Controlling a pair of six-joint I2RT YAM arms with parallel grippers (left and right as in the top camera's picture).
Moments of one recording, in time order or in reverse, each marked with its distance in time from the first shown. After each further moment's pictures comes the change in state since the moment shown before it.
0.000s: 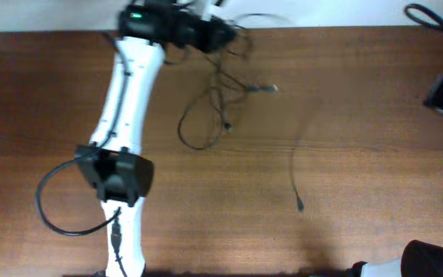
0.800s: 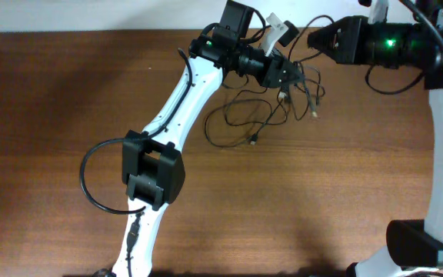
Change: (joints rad) left arm -0.249 0.077 -0.225 0.318 0.294 -0.013; right arm 0.295 0.139 0.003 0.420 -0.787 -0.079
